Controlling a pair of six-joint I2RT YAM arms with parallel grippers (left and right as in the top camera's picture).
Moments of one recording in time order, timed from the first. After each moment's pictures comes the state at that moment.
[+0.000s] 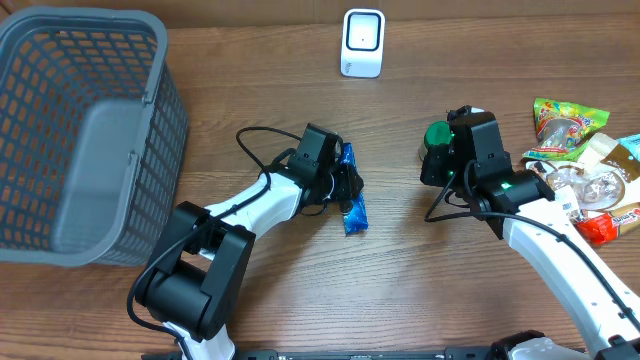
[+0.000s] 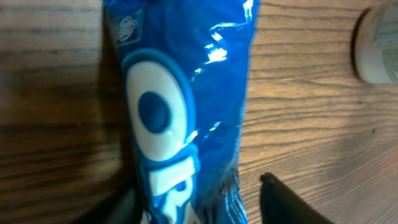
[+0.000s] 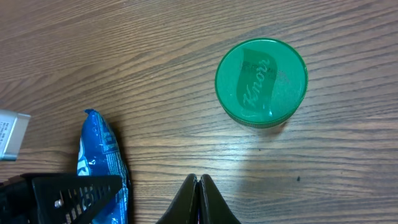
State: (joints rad) left arm -0.49 1.87 1.01 -0.20 0.28 -0.62; right arm 0.32 1.39 0.95 -0.47 0.01 0.47
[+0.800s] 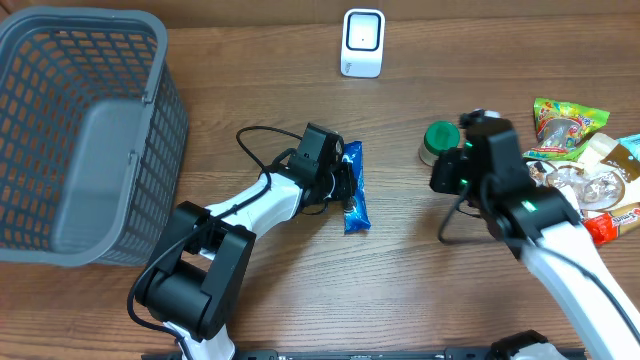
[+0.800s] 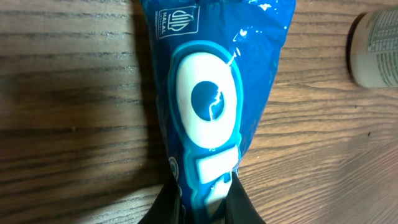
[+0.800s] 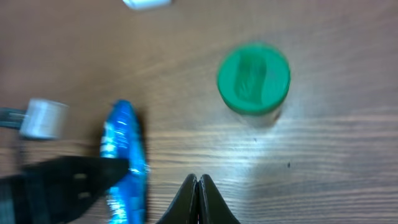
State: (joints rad) left arm -0.49 1.87 1.01 -0.18 0.28 -0.63; right arm 0.32 1.20 0.95 -0.56 0.01 0.46
